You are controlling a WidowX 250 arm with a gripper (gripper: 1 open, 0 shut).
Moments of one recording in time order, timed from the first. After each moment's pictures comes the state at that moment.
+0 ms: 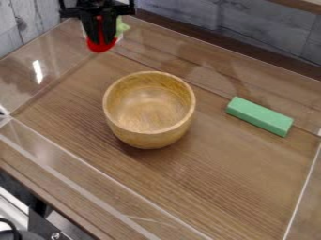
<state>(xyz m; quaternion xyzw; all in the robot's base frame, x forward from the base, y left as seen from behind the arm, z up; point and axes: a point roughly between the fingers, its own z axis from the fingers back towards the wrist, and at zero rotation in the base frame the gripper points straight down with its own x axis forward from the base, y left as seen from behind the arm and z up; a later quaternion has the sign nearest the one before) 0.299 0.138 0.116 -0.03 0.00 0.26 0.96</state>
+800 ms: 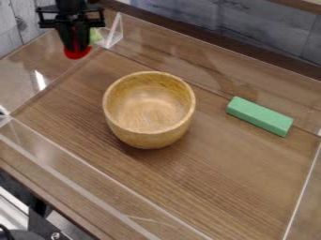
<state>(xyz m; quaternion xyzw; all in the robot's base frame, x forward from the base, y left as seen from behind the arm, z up) 0.301 0.211 0.077 -0.02 0.01 0.26 0.97</state>
